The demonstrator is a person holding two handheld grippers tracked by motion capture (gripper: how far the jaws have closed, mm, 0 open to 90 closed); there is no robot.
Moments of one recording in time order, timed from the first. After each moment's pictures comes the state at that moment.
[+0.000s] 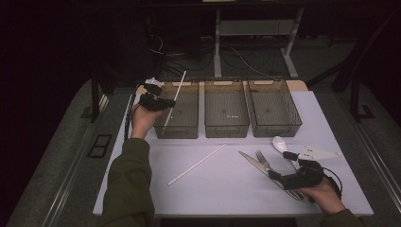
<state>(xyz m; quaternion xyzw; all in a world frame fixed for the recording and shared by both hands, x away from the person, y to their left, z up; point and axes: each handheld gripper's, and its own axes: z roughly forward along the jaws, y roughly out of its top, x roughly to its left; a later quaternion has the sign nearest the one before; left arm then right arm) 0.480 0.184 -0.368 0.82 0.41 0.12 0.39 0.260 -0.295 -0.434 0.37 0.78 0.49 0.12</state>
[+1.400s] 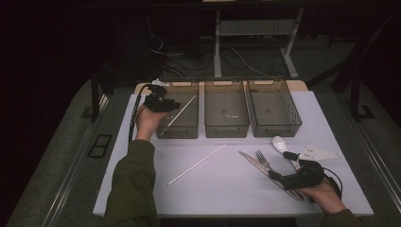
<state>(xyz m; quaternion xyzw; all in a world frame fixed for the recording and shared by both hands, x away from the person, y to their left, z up) 0.474 0.168 -0.365 0.82 0.41 0.14 0.38 0.259 -0.295 -0.433 0.37 0.78 0.49 0.12</state>
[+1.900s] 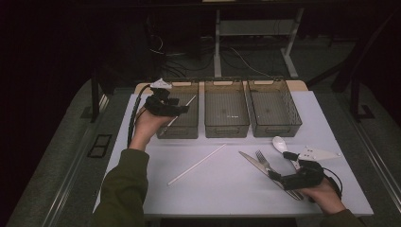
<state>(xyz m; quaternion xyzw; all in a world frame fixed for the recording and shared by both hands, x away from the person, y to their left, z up) 0.430 0.152 -0.336 0.82 0.35 0.13 0.43 0.259 -0.295 -0.433 0.37 0.78 0.49 0.12</state>
